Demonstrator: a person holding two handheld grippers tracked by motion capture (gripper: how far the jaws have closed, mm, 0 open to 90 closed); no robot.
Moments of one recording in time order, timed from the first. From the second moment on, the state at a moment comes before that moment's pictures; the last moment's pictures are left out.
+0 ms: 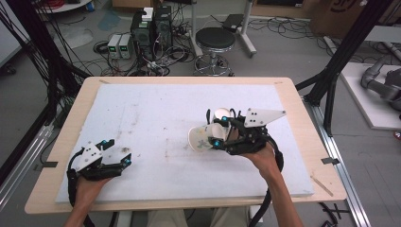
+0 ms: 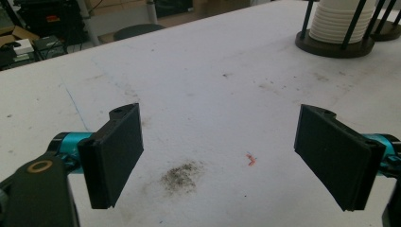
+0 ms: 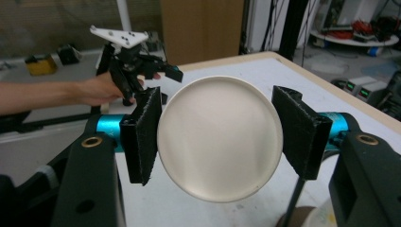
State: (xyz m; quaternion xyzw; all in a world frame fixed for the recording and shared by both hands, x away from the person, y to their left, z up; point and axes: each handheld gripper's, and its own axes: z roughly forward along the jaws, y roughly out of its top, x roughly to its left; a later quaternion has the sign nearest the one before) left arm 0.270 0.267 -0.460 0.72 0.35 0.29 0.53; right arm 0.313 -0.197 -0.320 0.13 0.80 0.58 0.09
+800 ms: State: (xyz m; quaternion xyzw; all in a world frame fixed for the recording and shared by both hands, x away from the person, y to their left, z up) left arm 0.272 0.266 -0.460 0.72 0.36 0.29 0.52; right arm 0.310 -0.198 -0.348 0.13 0.78 0.60 0.08
